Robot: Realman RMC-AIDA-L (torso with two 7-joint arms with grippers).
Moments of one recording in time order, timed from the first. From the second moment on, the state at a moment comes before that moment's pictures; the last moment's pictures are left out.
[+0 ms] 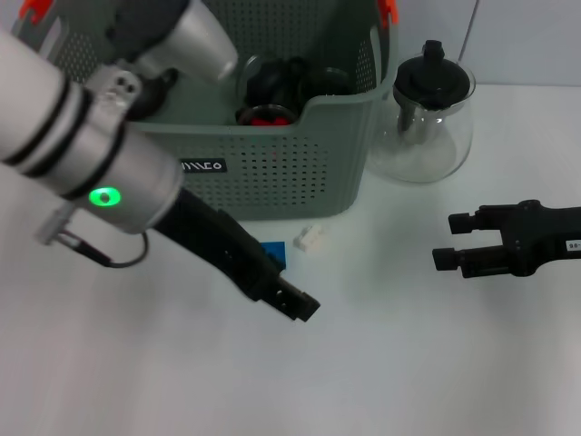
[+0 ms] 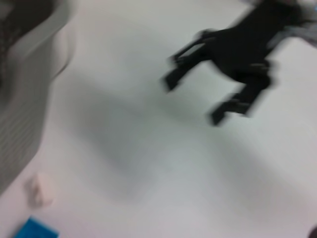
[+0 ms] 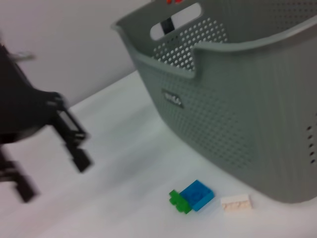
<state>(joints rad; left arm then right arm) -0.63 -2.17 1.21 1.50 2.36 1.86 -2.51 0.62 1.98 -0.68 -0.62 -2.18 -1.59 1.59</state>
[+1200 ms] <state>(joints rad) -0.78 -2.17 1.37 1.16 2.66 1.54 -2.90 0.67 1.98 -0.76 -0.67 -2.21 -1.64 1.49</state>
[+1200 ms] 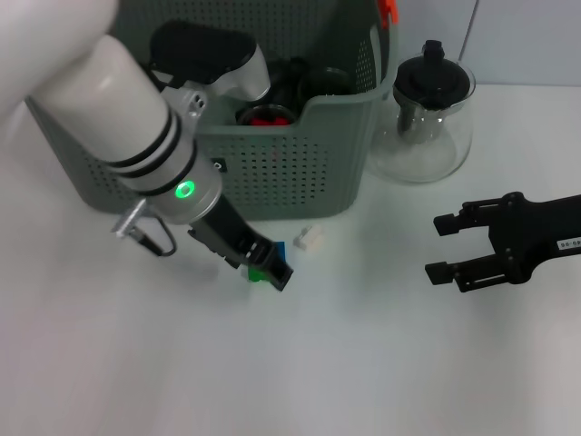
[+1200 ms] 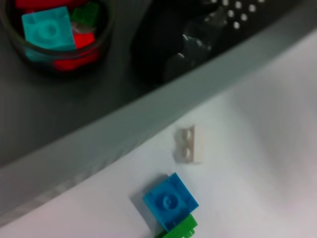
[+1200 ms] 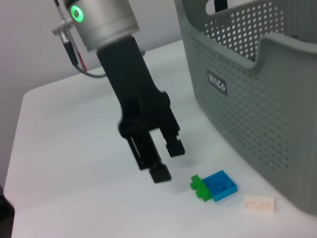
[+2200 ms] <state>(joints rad) -0.57 -2.17 1.01 1.16 2.25 1.77 -2.12 0.69 1.99 -0.75 -0.66 -2.22 -1.61 1.54</state>
